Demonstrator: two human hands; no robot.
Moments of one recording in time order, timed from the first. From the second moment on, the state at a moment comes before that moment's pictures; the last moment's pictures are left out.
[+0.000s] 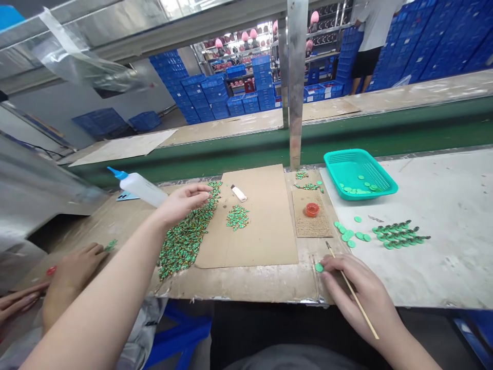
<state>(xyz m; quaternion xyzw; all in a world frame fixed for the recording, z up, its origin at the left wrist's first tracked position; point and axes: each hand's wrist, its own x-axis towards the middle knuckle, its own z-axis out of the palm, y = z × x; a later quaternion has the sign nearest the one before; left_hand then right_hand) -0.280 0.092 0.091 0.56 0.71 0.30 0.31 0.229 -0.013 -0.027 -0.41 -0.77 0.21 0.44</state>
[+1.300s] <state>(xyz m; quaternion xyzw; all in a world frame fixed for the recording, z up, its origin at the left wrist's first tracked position) 0.000 -0.032 0.015 0.60 0.61 0.44 0.28 0.273 -0.003 0.023 -0.39 -0.76 0.26 0.45</state>
